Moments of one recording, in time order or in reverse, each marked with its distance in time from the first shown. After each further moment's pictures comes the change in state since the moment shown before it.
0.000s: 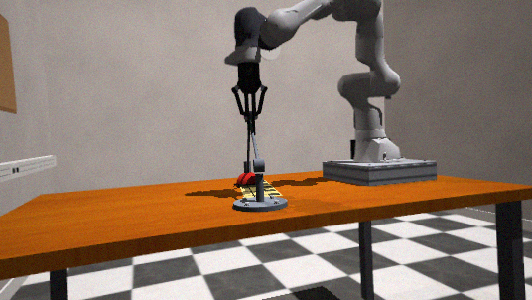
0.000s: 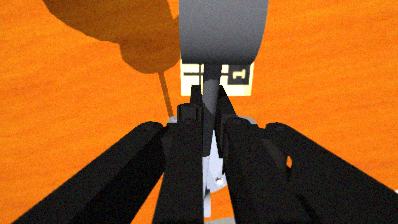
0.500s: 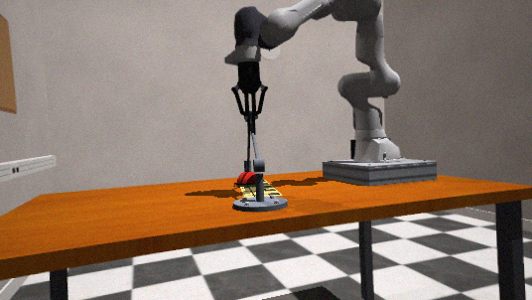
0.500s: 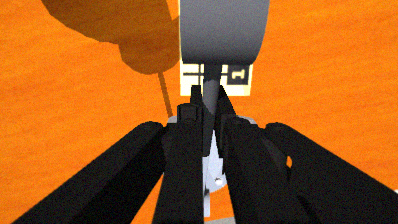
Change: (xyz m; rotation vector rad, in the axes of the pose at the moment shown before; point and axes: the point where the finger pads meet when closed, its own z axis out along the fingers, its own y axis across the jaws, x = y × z) arm -0.001 0.001 -0.001 -0.003 0.004 -0.001
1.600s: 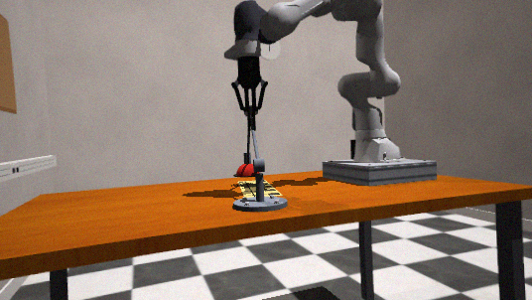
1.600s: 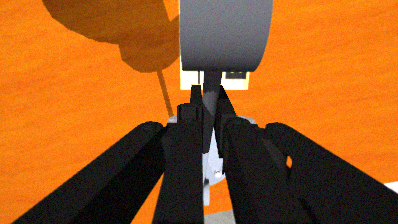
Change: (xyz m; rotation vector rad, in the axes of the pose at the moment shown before) arm -0.010 0.000 -0.015 -0.003 0.008 0.001
